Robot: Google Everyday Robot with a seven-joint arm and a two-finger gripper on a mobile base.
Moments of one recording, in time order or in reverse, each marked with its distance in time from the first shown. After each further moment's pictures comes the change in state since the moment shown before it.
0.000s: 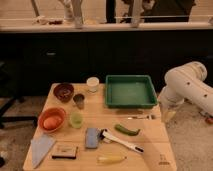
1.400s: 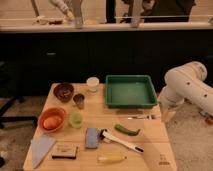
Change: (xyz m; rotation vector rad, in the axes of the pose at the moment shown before) arm 0.000 0.000 0.000 0.000 0.000 0.000
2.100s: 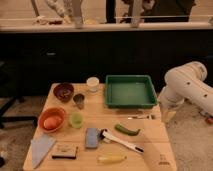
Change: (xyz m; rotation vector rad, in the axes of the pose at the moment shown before) arm -0.001 0.000 0.000 -0.002 -0.004 -0.009
